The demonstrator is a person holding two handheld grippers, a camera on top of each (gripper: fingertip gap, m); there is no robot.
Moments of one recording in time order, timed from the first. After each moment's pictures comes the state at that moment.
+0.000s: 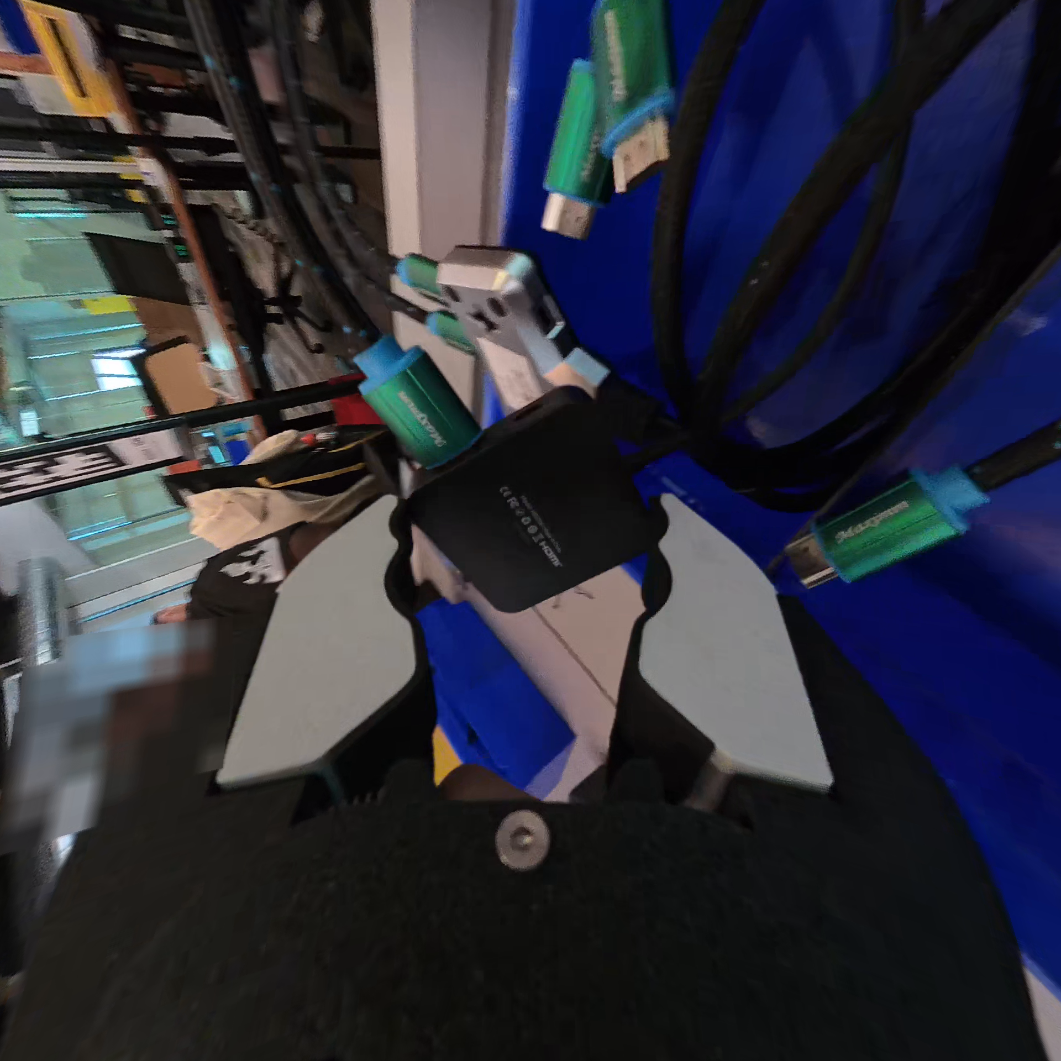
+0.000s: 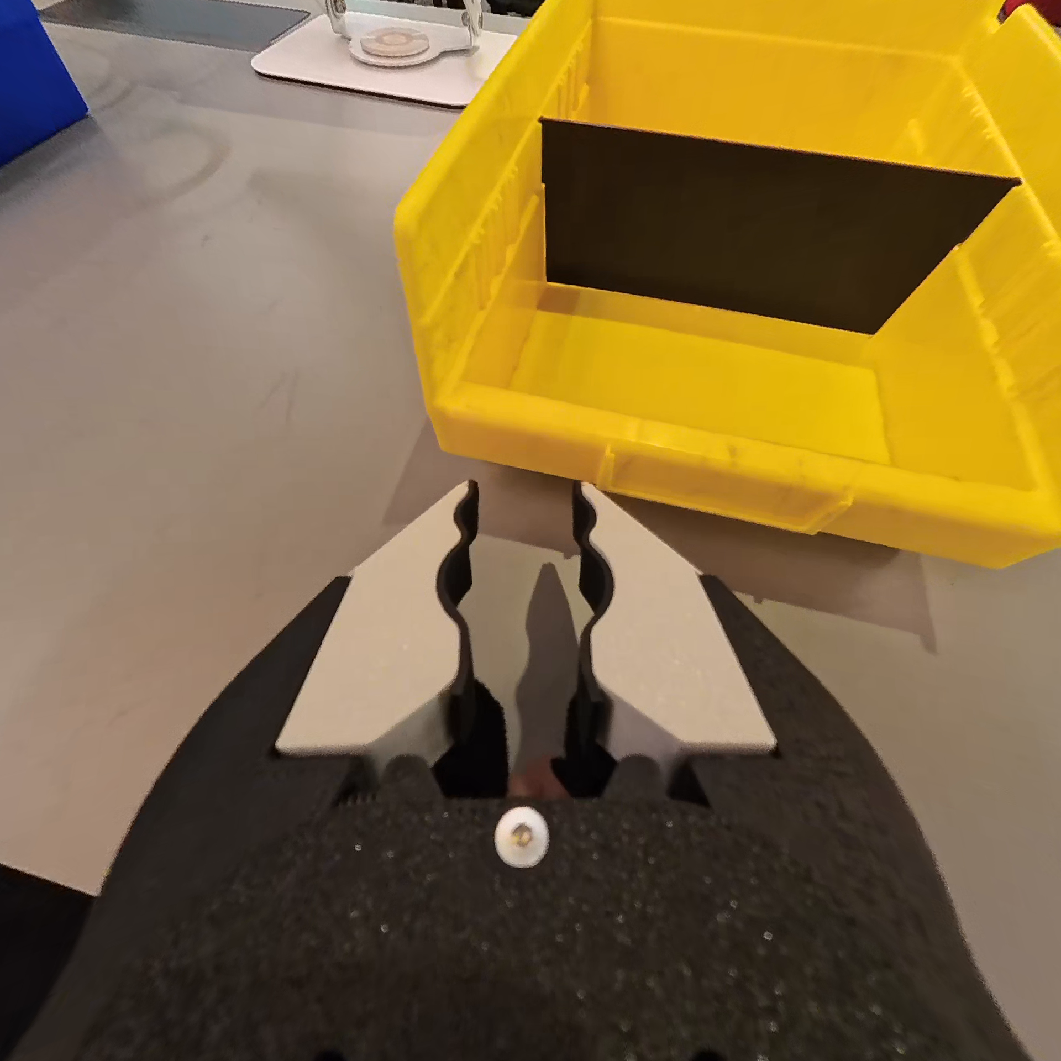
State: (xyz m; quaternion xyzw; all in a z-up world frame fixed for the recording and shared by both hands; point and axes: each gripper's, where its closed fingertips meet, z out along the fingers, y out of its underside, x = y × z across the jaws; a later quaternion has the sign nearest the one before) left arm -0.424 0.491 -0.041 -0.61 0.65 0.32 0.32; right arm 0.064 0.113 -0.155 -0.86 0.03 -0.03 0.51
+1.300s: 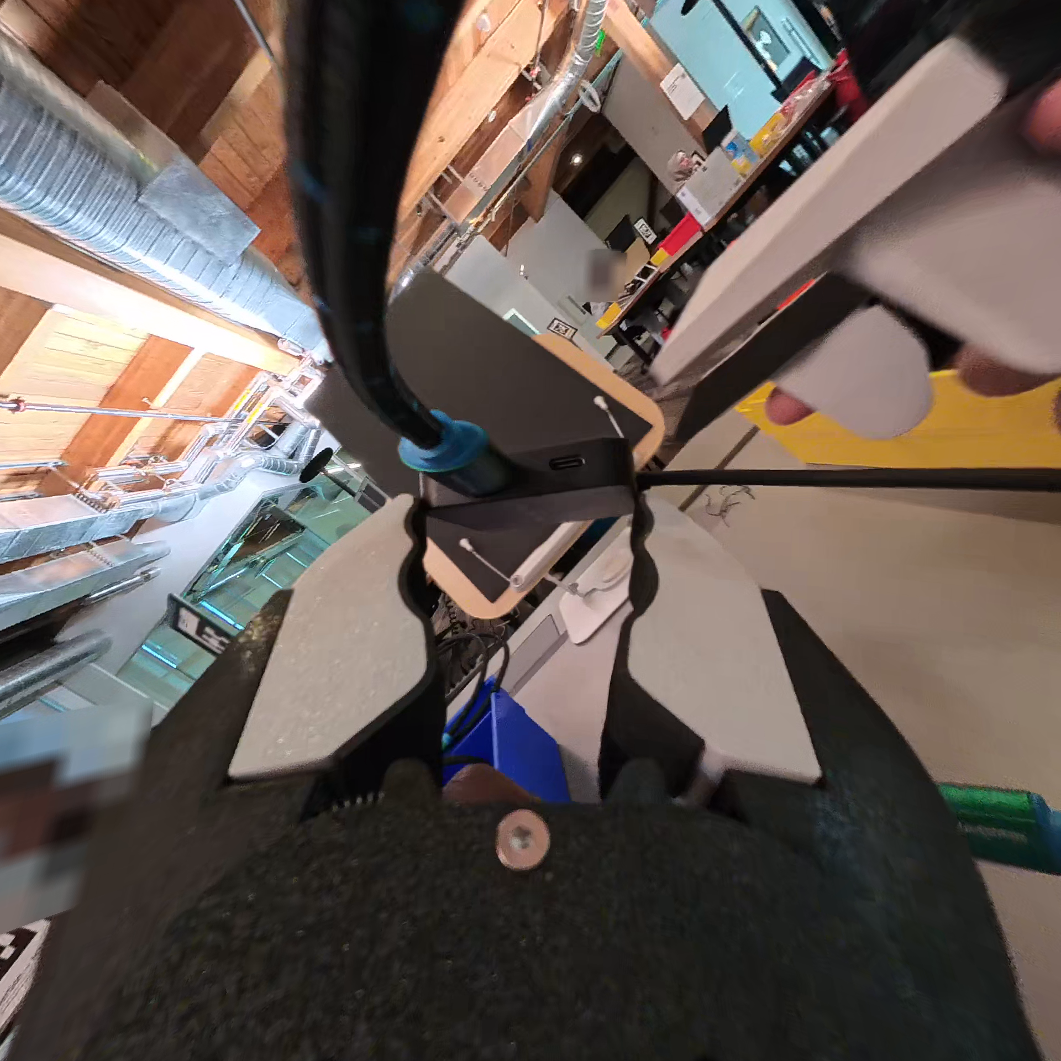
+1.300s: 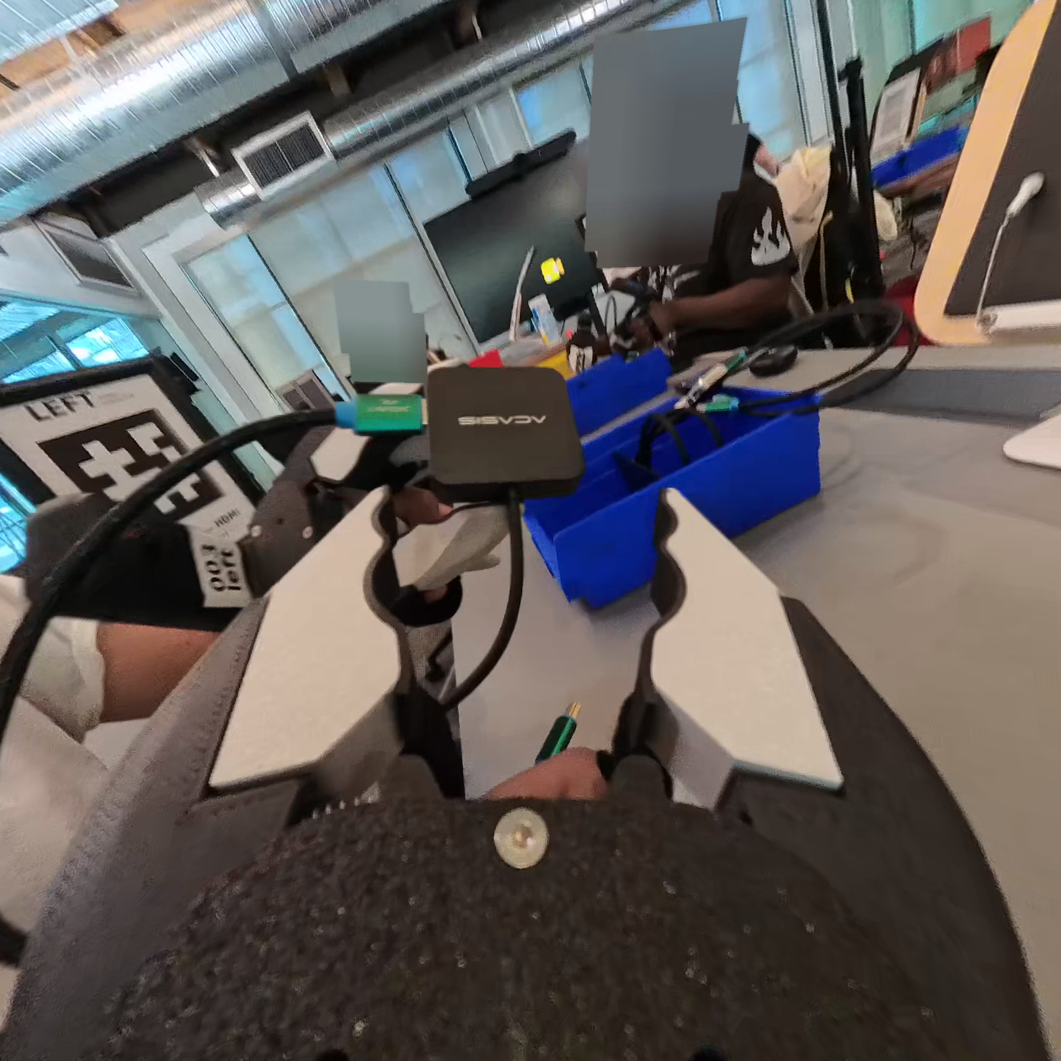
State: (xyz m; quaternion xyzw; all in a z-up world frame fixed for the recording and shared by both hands) left arm -0.163 0.185 0.052 -0.46 0.45 0.06 0.76; right arm -0.130 0.171 0.038 -0.64 -0.17 0.48 0.57
